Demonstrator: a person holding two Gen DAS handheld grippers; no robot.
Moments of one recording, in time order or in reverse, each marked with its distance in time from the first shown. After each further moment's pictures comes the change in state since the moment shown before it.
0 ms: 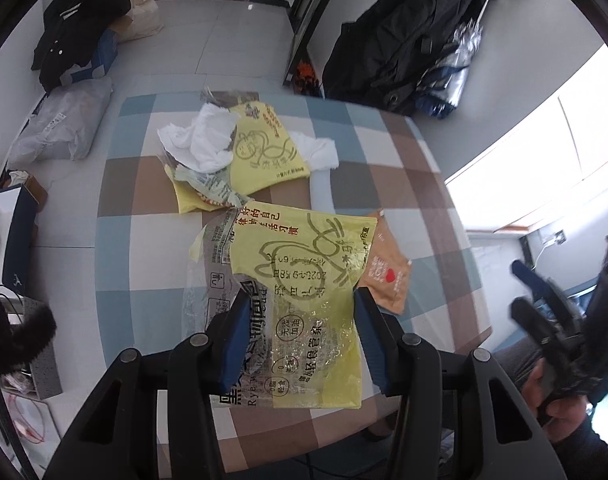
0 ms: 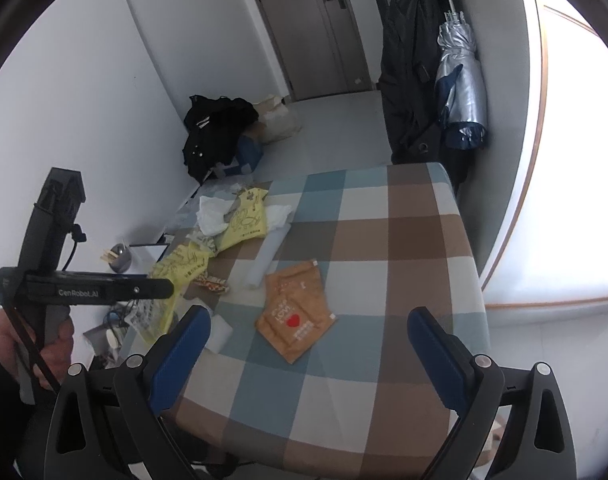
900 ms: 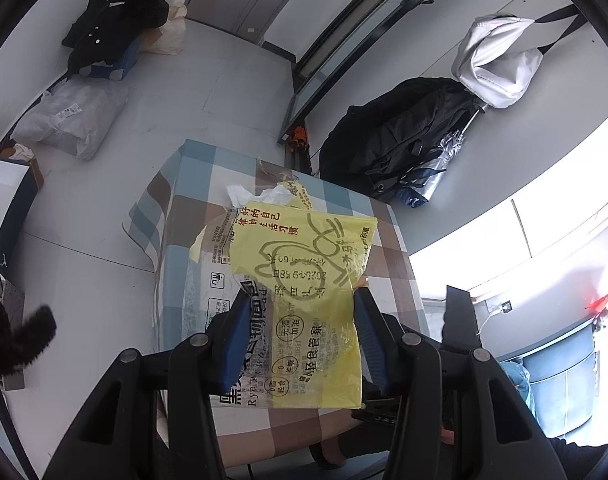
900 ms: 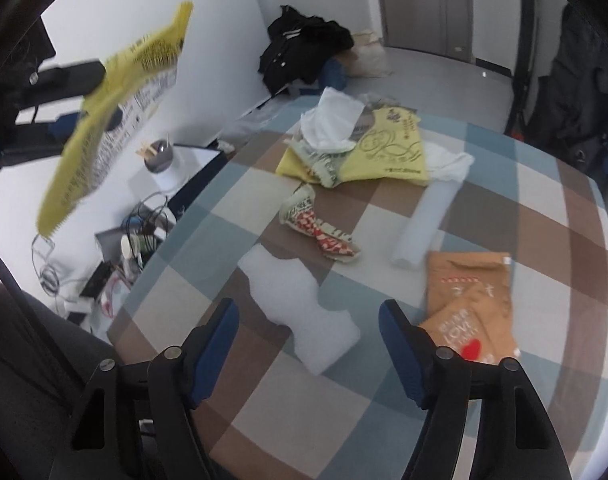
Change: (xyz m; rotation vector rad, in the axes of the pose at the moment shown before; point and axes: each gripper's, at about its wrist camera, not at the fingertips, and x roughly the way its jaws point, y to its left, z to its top) left arm -0.068 0.077 0.000 -0.165 -0.199 -0.214; right arm 0.129 0.115 -0.020 -0.326 0.248 0.118
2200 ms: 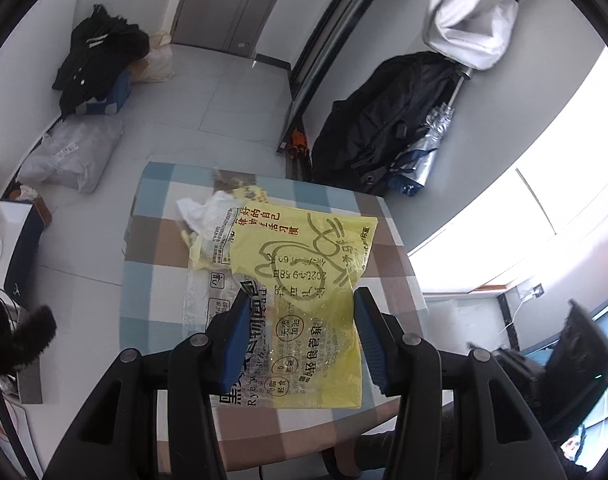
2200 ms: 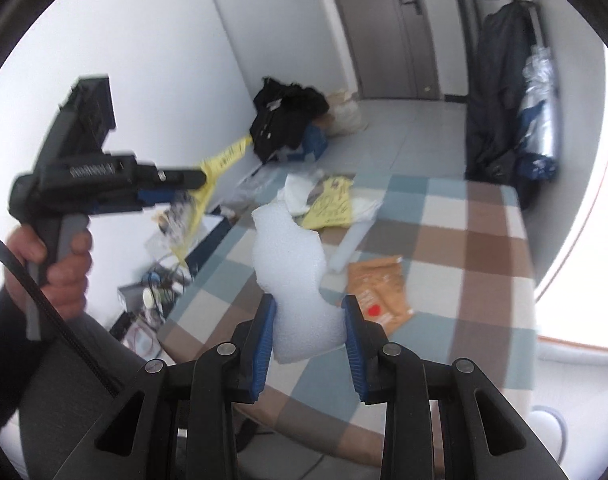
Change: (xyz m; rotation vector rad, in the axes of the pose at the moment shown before) left arm 0.023 -0.086 -0.014 0.131 -0.036 0.130; right arm -0.172 -0.046 -0.049 0.155 -0.289 0.003
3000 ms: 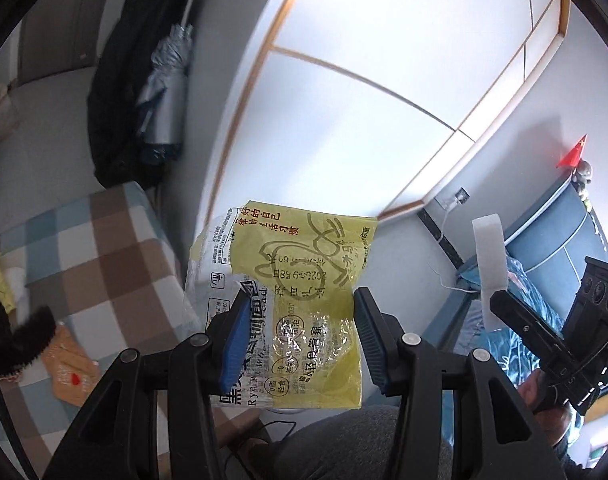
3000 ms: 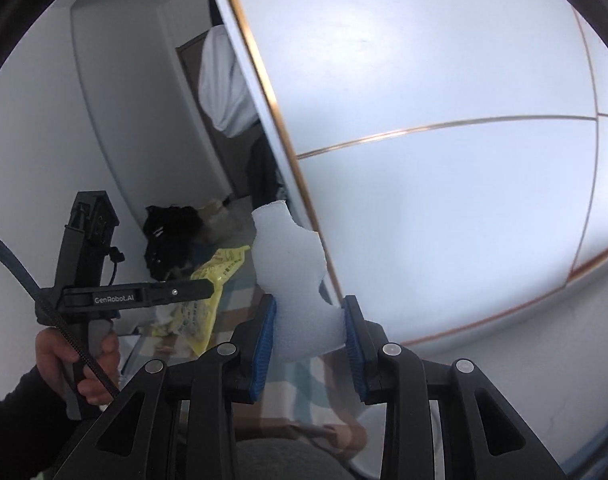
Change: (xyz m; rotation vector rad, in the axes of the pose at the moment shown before) left arm 0.098 -0.265 -0.022 0.333 0.189 -0.301; right arm -0.240 -0.167 -0.048 0.332 -0.292 -0.347
